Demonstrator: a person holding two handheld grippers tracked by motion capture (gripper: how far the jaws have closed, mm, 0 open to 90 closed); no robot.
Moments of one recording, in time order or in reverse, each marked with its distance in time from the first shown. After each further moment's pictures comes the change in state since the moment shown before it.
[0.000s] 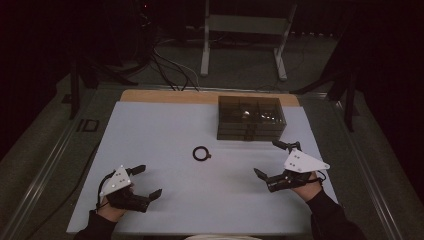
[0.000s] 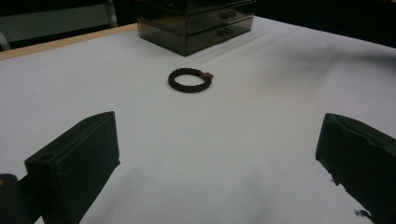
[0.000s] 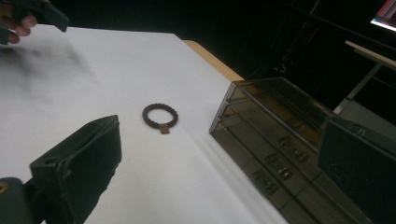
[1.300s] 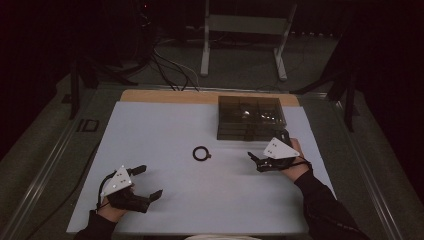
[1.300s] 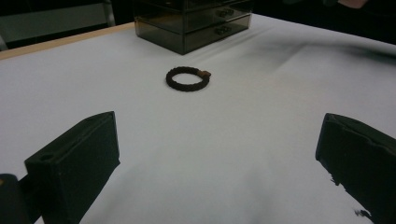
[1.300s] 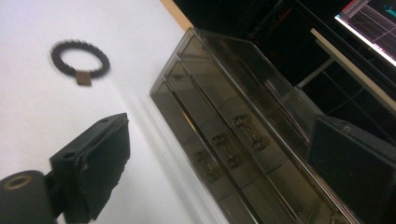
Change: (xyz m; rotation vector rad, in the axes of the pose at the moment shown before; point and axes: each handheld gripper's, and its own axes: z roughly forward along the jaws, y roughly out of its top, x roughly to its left) left arm -0.001 0.000 0.001 0.005 -0.007 0.009; right arm -0.025 -0.023 0.062 0.155 -0.154 -0.224
